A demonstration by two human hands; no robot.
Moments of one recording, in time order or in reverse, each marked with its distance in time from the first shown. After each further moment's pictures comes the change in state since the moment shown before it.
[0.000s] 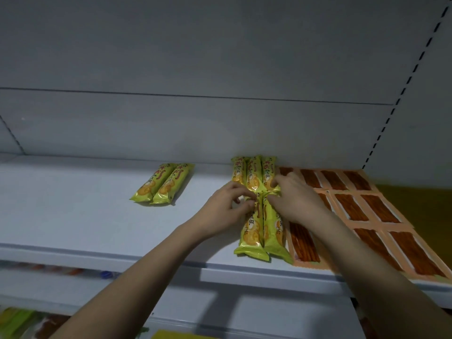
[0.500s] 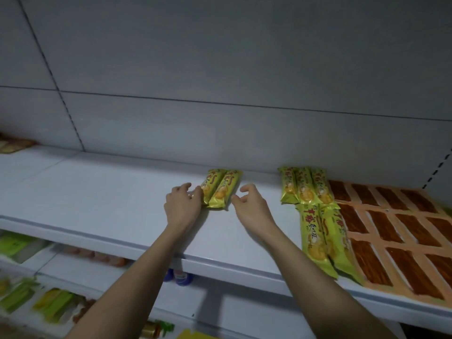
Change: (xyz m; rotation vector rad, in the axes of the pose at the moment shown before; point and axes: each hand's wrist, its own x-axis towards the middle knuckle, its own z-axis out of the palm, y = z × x) left_hand -0.058 -0.131 -0.106 0.125 0.578 -0.701; right_hand 0.019 -0.169 0.093 0.721 -0.075 0.052
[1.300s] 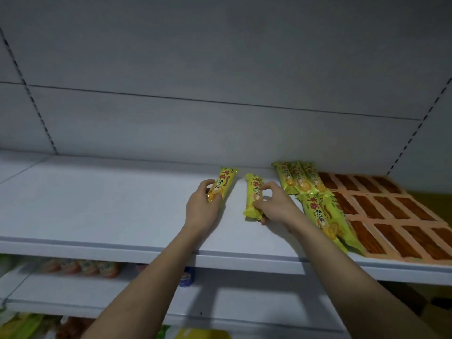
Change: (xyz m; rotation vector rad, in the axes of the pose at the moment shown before) left_hand -0.009 -0.012 -0.014 -0.336 -0.302 0.231; right_hand -0.022 -0.014 -0.010 -0.014 0.067 0.203
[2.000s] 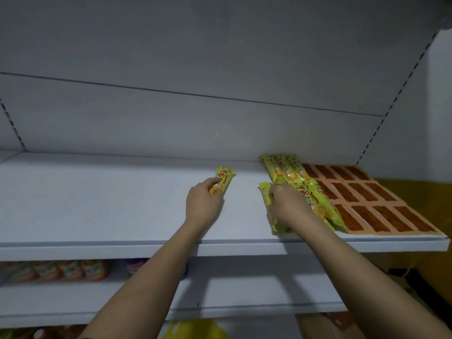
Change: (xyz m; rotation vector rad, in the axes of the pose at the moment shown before) left_hand -0.002 0.000 -0.003 0.053 -0.081 0.071; right_hand -0.034 0.005 -0.004 -0.892 0.198 -0.082
